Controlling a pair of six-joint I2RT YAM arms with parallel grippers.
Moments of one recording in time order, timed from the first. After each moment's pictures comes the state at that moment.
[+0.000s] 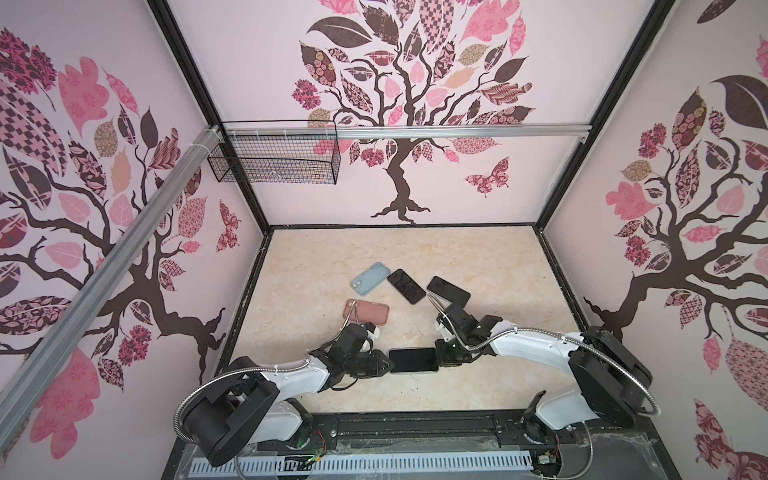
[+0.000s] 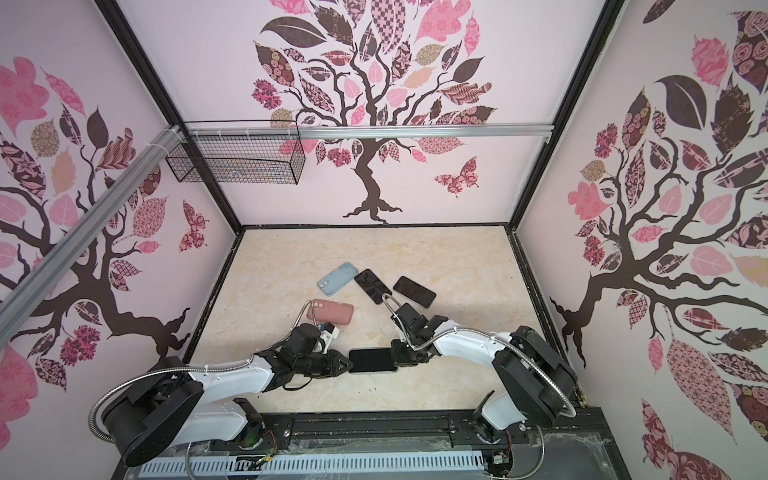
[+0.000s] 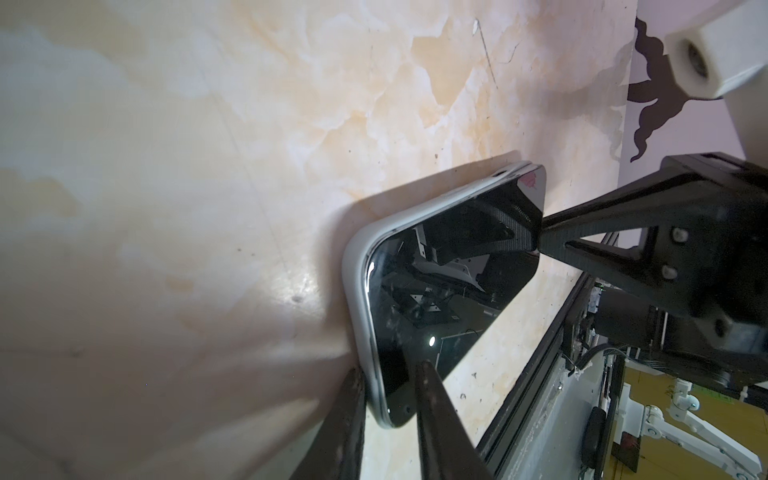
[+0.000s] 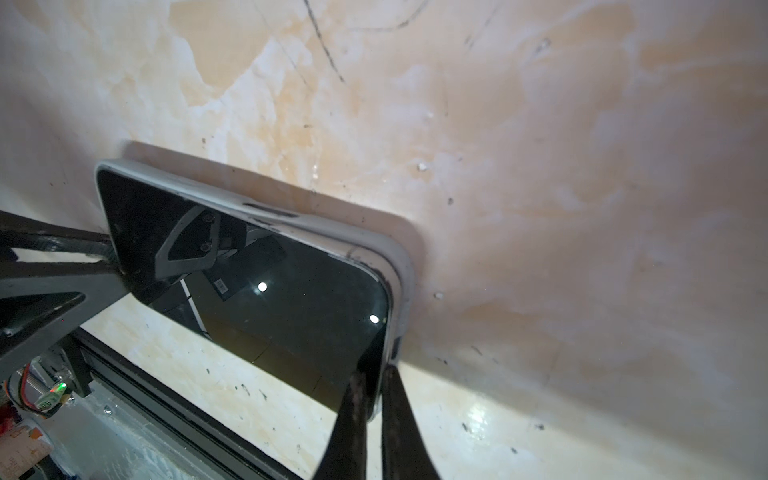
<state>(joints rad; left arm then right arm) -0.70 1.32 0.30 0.17 0.46 -0.80 0.77 1.51 0.69 -0.46 -0.27 0.66</state>
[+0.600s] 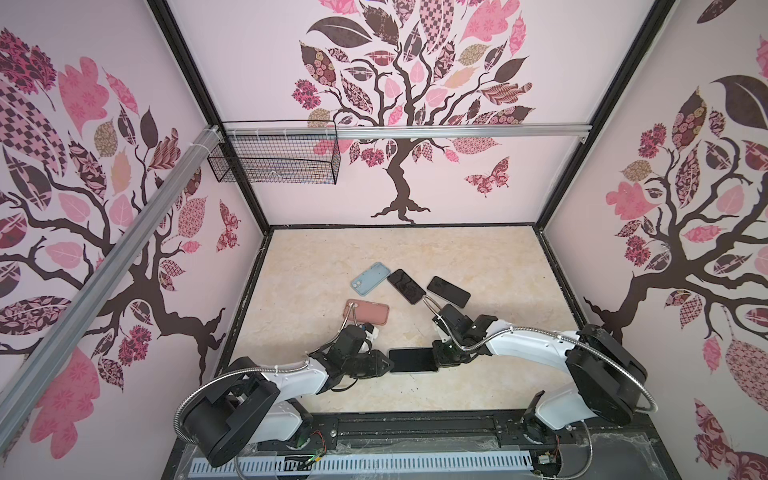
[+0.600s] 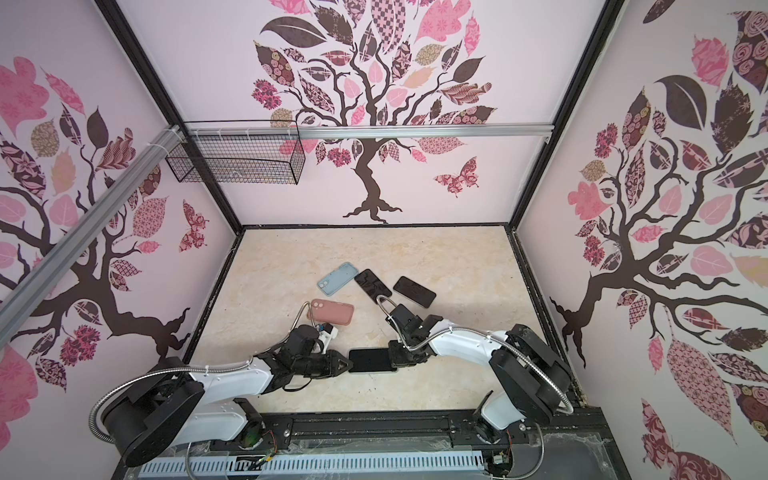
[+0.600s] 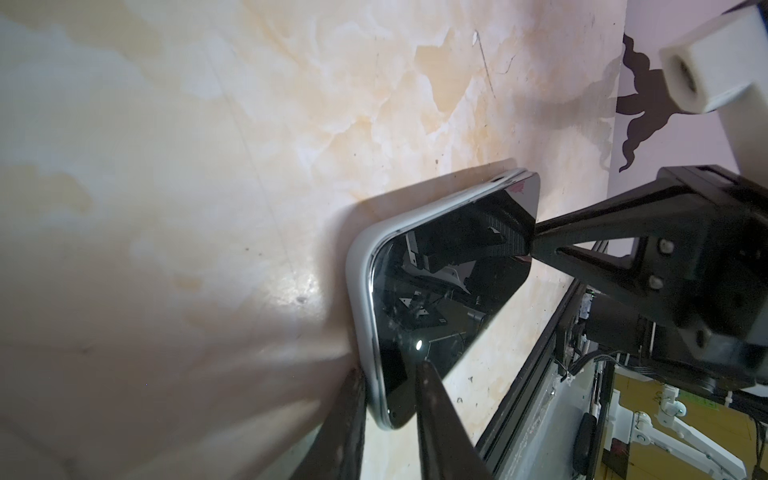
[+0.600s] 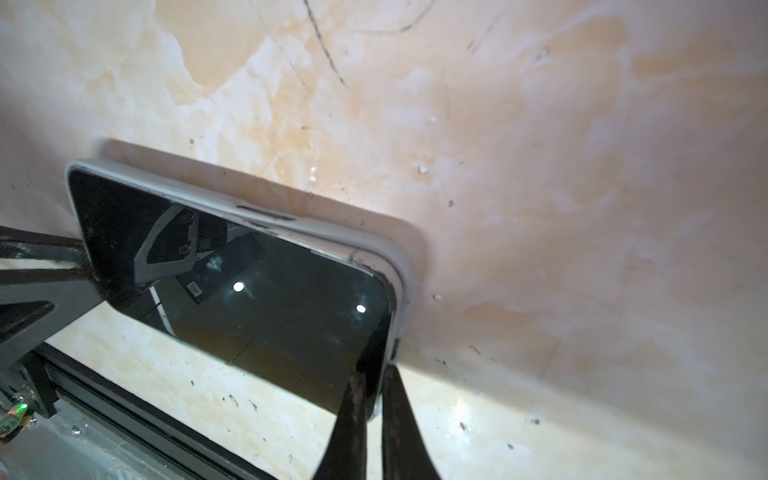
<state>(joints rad) -0.70 1.32 0.27 0.22 0.46 -0.83 0.82 1.54 0.73 -0.50 -0.19 0.67</state>
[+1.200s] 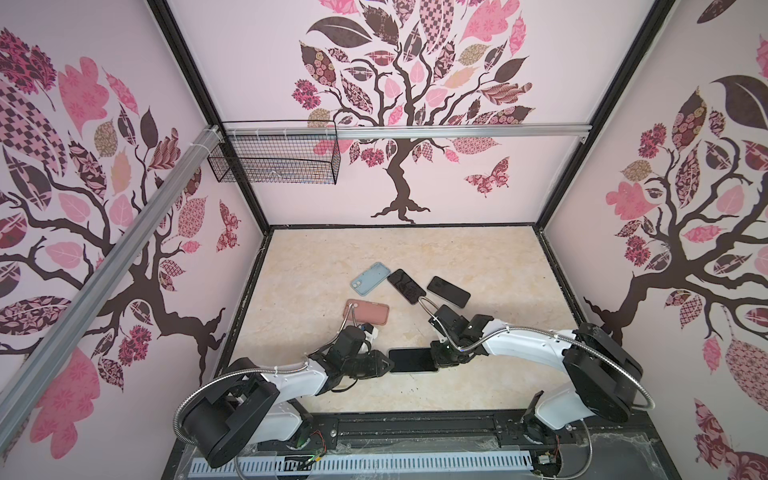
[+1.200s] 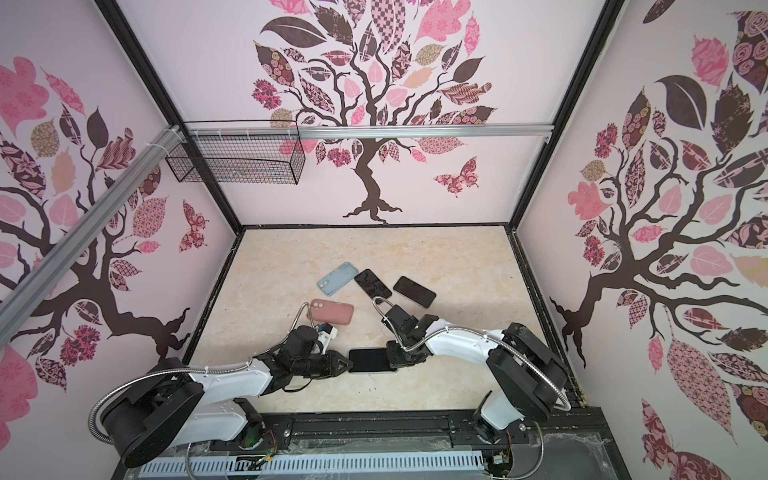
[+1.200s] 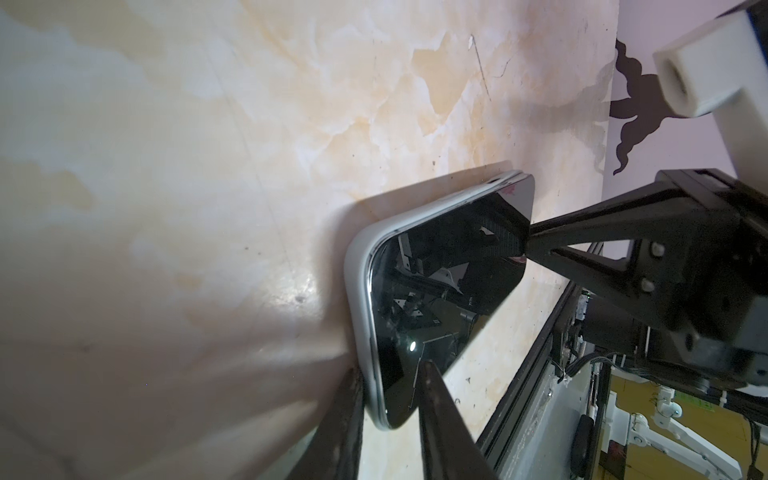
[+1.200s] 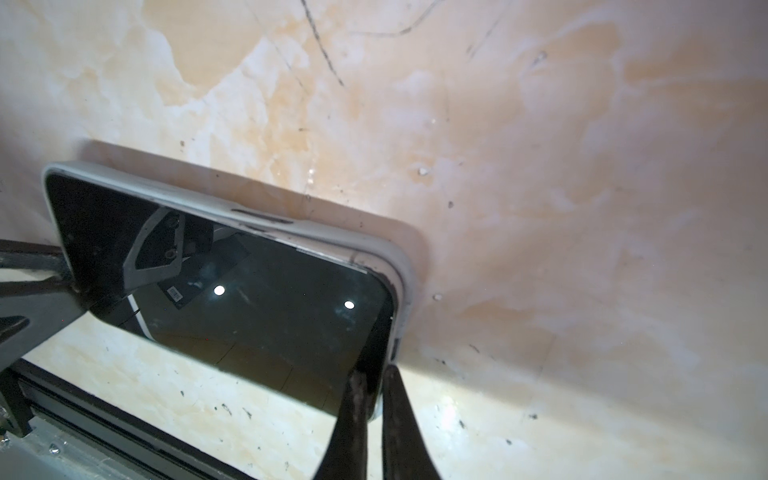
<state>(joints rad) -0.70 1.31 0.26 0.24 0.45 -0.84 0.84 1.55 0.75 -0.52 -0.17 0.69</state>
